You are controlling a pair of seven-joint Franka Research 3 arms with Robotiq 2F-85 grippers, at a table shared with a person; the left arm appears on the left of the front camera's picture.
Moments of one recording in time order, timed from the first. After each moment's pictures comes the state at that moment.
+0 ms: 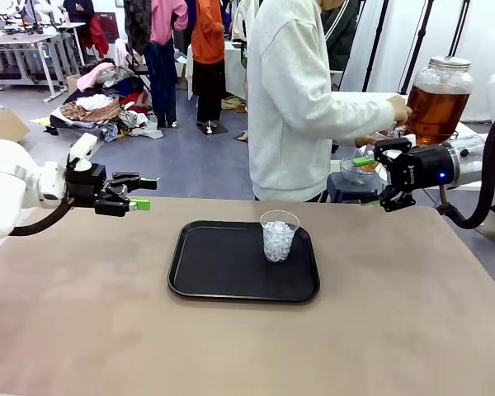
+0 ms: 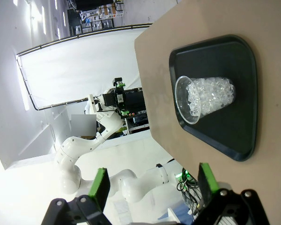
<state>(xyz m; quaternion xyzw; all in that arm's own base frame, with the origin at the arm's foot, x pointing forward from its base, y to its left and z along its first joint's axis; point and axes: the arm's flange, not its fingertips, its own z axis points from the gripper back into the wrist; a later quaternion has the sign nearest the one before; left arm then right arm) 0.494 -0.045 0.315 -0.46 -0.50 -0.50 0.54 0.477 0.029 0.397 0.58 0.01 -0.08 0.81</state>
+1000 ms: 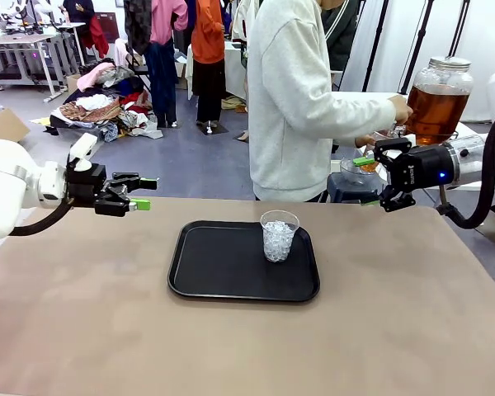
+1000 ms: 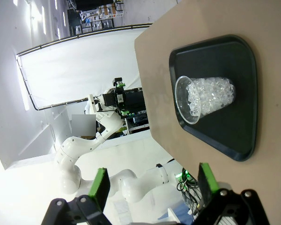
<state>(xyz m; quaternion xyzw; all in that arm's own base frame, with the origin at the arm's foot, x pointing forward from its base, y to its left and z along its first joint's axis) 0.494 -0.045 0.315 -0.46 -0.50 -0.50 0.54 0.477 0.029 0.397 0.58 0.01 -0.08 0.81</state>
